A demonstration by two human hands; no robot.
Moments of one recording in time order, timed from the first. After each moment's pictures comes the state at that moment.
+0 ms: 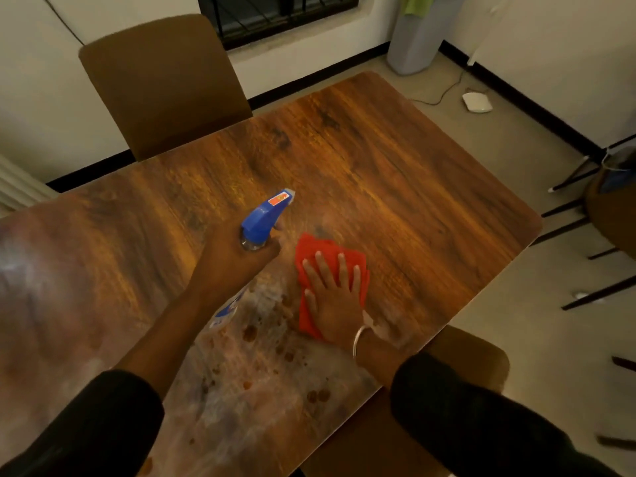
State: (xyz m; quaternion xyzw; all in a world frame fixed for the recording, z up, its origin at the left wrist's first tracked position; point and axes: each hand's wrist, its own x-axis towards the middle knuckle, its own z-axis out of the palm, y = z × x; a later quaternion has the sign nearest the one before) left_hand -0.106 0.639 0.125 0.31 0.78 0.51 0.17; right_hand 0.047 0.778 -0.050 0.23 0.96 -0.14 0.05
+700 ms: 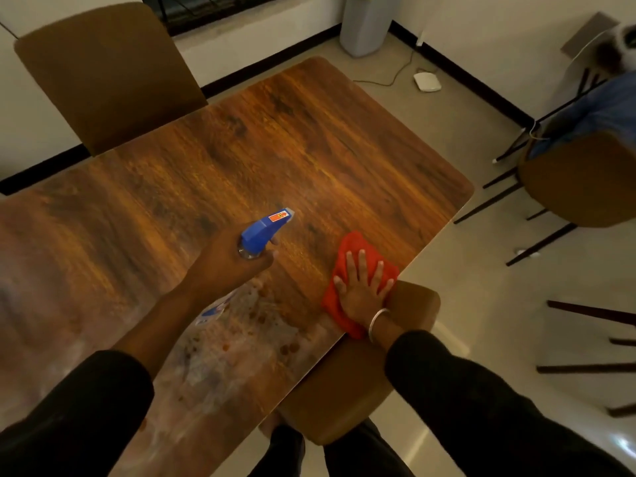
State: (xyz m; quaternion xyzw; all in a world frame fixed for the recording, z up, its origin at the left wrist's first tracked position) left_hand -0.048 0.631 0.147 0.36 0.75 0.47 0.28; right_hand 0.163 0.817 -0.007 0.46 0.83 -0.25 0.17
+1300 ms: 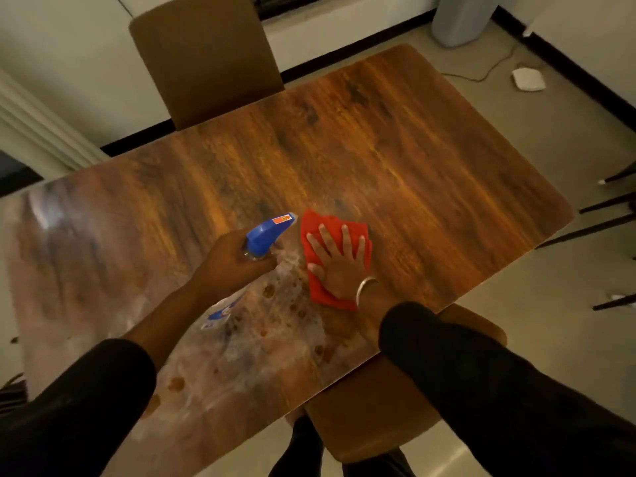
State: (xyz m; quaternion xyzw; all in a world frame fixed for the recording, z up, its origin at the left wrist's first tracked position) left_hand -0.073 0.579 0.127 0.28 0.82 0.42 0.26; right_hand 0.035 0.788 -0.026 0.15 0.96 -0.14 0.20
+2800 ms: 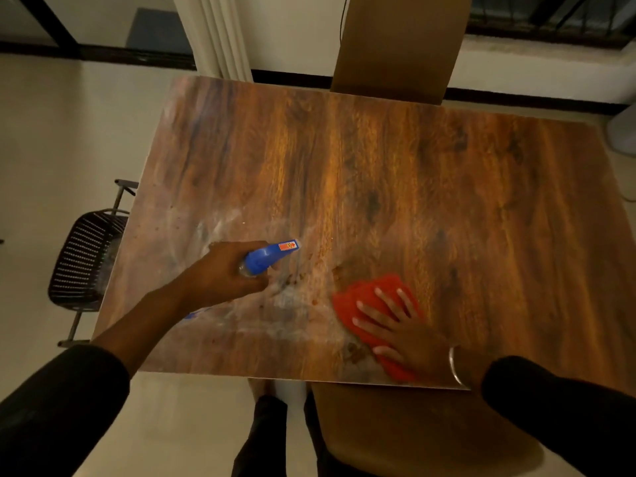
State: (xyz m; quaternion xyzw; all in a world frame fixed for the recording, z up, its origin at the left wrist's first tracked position) left_hand 0.000 0.412 0.119 0.10 0.85 0.45 0.25; right_hand 0.094 0.824 -0.039 -0.39 0.91 0.03 0.16
